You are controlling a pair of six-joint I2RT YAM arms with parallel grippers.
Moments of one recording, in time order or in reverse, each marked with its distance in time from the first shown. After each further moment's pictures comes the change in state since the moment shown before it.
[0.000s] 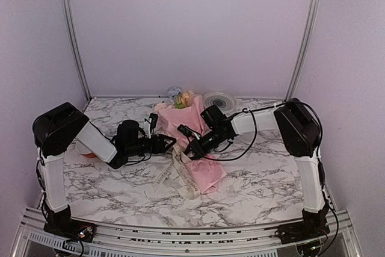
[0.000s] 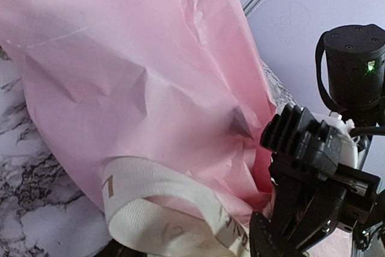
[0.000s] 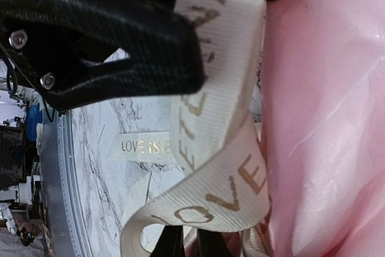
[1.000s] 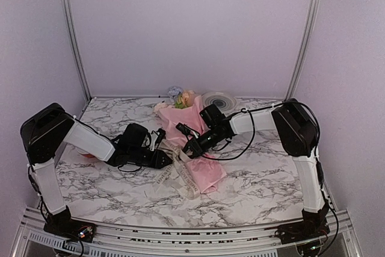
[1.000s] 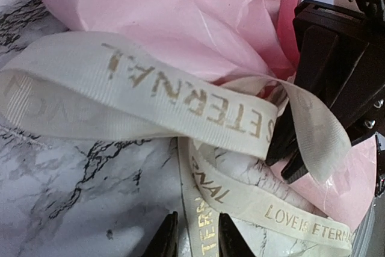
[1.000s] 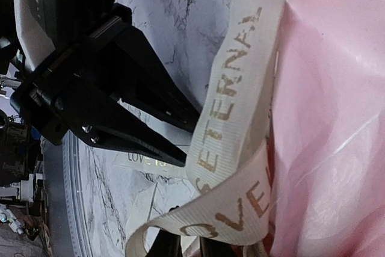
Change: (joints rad) left arm -0.078 -0.167 -0.023 -0.556 0.000 0.092; right arm 0.004 0.029 0.036 0.024 -0.045 -0.008
